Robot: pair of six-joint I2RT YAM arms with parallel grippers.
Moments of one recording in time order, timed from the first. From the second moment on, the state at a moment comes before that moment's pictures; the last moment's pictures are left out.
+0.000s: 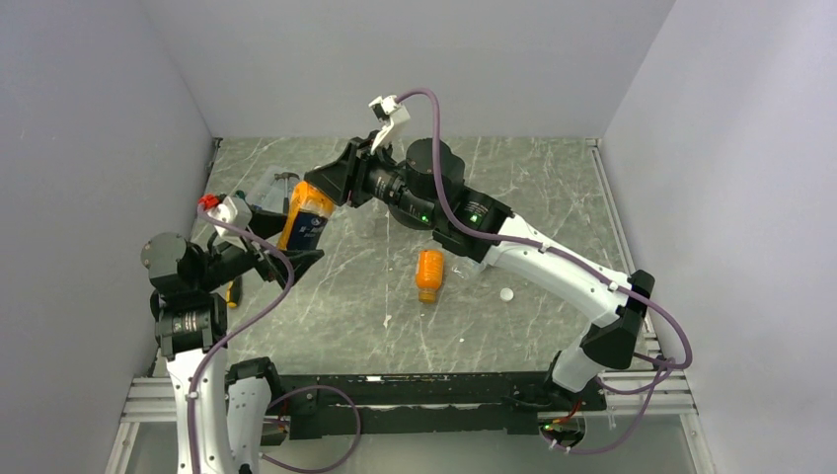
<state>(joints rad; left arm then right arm) 0.24 0.59 0.81 -0.15 1.17 -0.17 1.04 1.60 1.74 -0.07 -0.01 0.55</state>
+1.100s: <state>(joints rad) 0.04 0.82 1.02 -0.54 1.24 0.12 1.11 1.58 1.68 -0.05 0.00 0.41</state>
